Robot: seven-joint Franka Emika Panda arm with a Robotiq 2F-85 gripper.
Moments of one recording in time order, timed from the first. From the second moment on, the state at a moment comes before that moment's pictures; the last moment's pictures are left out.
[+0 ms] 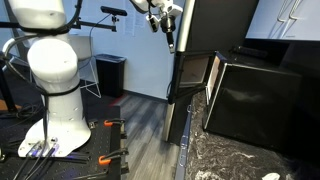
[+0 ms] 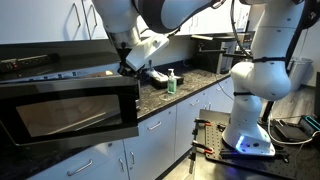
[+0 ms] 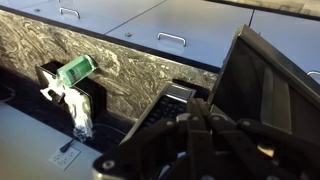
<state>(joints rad) 0.34 -0.09 0.26 -1.98 -0.49 1.66 1.11</state>
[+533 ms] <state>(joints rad) 0.29 -0.08 0.26 -1.99 -0.57 1.70 1.11</state>
